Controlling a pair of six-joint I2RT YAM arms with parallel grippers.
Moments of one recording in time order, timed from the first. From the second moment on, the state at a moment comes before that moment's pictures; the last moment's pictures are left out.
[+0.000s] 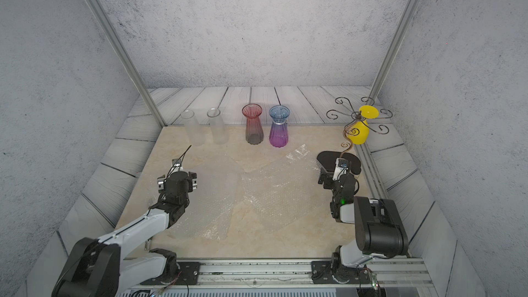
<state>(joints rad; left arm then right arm) -0.22 1.25 0.41 0.36 -0.62 0.01 -0.08 1.54 0.29 0.94 -0.05 0.07</state>
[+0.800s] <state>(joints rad) -0.03 1.55 0.44 0.69 -0.31 -0.02 -0.01 1.55 0.42 0.79 0.04 0.02</state>
